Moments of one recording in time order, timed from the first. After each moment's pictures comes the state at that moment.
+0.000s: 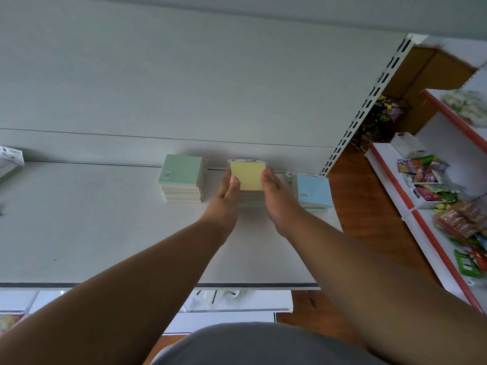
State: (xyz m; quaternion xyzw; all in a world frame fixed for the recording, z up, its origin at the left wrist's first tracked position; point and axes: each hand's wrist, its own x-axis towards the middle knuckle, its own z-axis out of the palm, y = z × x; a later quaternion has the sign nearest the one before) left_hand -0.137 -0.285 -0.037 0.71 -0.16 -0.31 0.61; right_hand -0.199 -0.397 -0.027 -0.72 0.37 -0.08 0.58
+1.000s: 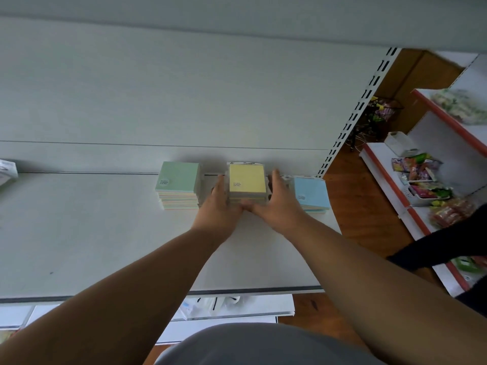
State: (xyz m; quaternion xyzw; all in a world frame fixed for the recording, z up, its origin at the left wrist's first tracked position) left_hand -0.121 -0.277 -0.048 0.83 -0.25 -0.22 0.45; right_hand -0.204 -0.406 -0.033 -0.84 0.33 -0.08 0.43
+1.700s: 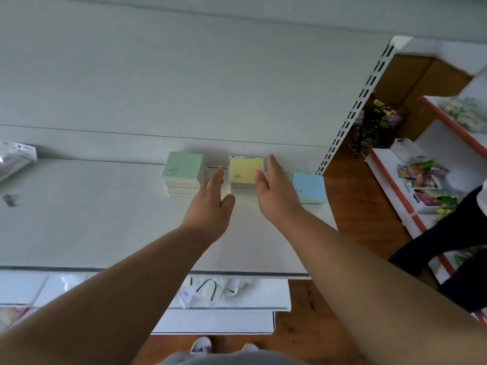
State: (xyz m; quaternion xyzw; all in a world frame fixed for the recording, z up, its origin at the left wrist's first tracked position) left_hand -0.148 -0.245 -0.024 0.86 -0.29 -0.12 0.41; right_hand -0.217 -0.382 -0.002 -0.88 0.30 -0.12 0.35
